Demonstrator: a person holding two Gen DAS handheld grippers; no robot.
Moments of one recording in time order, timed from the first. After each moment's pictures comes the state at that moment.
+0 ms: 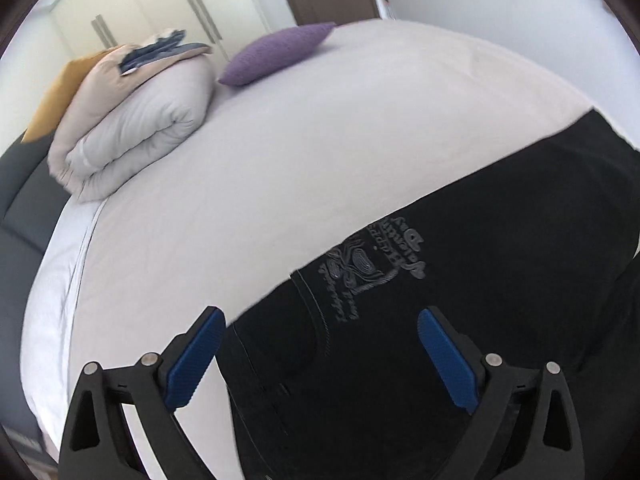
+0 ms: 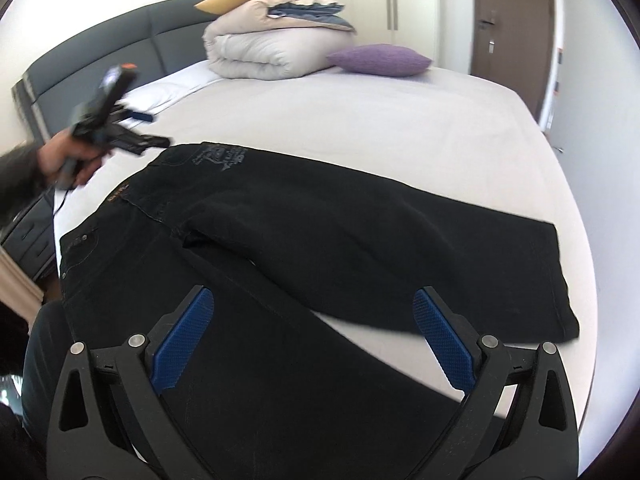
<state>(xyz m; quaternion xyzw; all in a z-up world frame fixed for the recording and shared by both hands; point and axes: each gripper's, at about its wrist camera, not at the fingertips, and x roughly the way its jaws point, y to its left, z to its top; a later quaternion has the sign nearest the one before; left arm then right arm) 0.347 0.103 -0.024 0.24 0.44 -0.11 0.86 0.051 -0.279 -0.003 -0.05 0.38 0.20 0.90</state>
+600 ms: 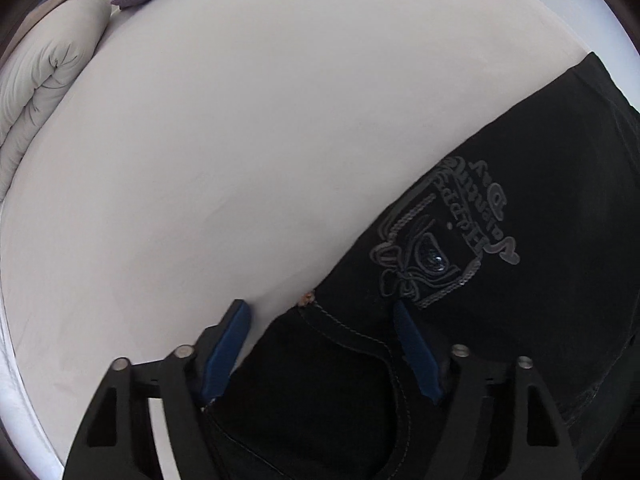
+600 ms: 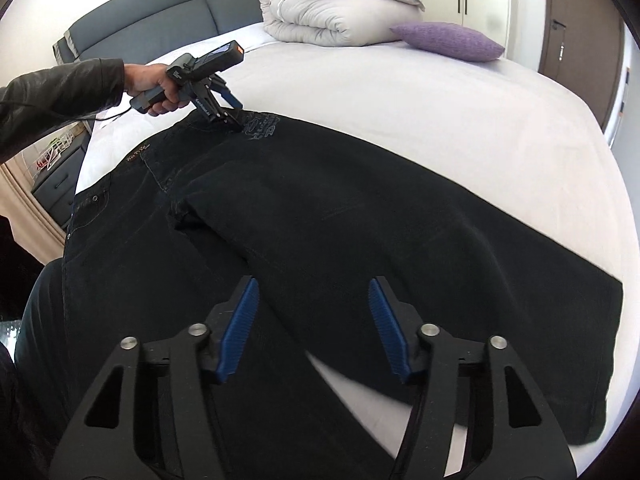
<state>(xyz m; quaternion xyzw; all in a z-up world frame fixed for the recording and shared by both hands) 0.438 0.119 -0.125 0.23 0.58 -0.23 0.74 0.129 -0.272 -0.041 -0.09 0.42 0.31 0.85</state>
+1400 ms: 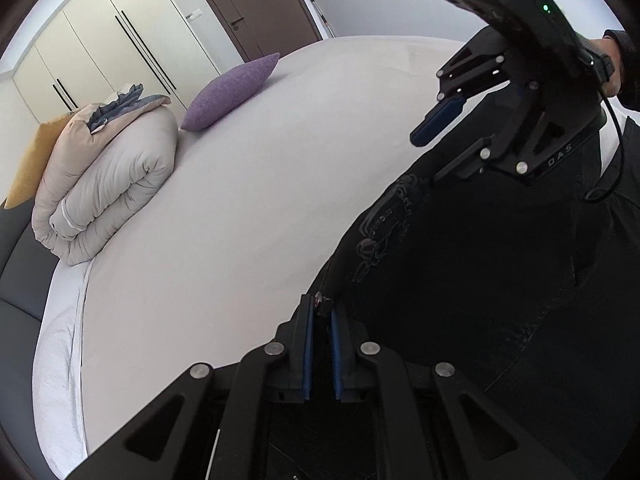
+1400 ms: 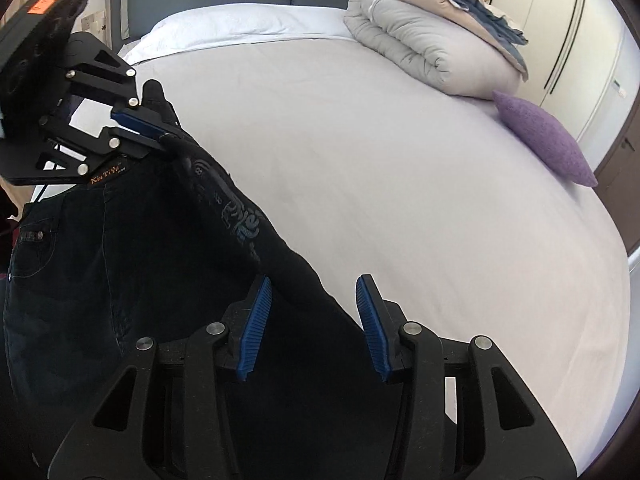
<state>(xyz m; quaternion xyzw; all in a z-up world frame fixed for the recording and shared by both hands) 0.271 0.110 -0.043 0.28 0.37 -0.18 0.86 0.306 -0.033 -0.022 -0.25 0.38 0.37 0.81</state>
